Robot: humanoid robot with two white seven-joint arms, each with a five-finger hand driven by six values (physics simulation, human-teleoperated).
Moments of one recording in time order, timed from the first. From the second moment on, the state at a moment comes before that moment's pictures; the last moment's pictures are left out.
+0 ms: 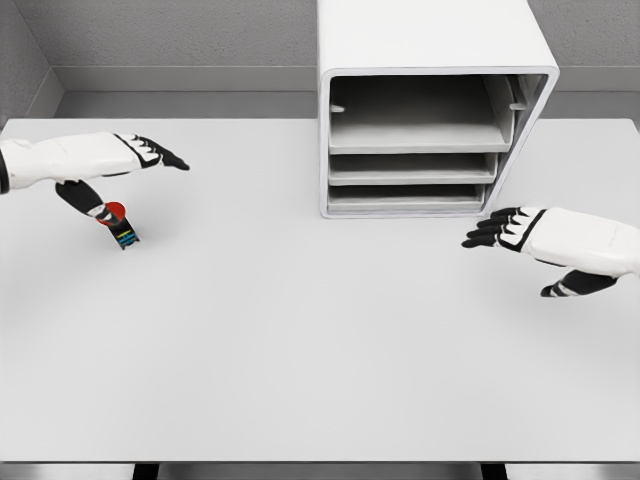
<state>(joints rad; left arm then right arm) -0.85 0.92 -0.85 -1.28 -0.15 -0.61 -0.53 -0.17 -1.01 0.21 -1.75 0.17 -0.61 0.61</state>
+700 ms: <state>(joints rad) -0.87 0.90 -0.92 -1.14 -0.29 -0.61 -0.58 -0.60 -0.83 0.45 -1.62 0.16 -0.61 0.61</state>
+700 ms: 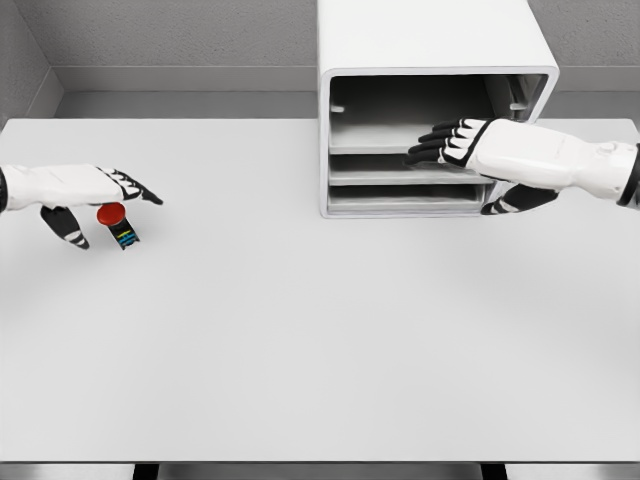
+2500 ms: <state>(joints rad) -0.89 0.95 -0.92 -1.32 -0.32 -0.61 -0.60 -0.87 -0.58 0.70 -1.18 0.24 -0.54 0.61</state>
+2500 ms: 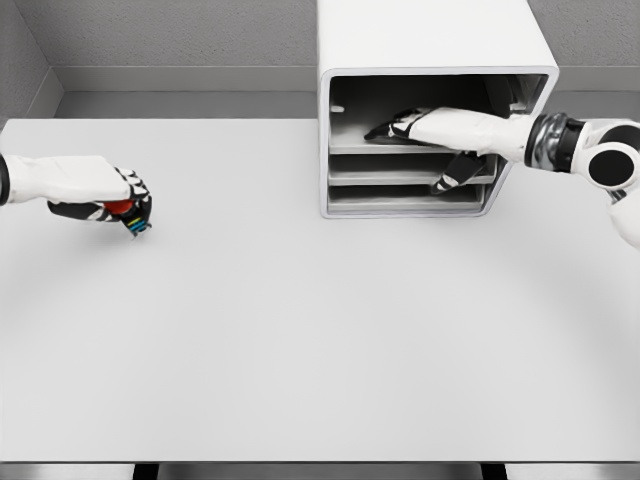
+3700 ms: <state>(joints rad) -0.88 1.08 -0.92 -1.58 -0.25 -0.61 -0.59 -0.73 -0.77 0.66 -1.46 0.25 -0.61 0.61</state>
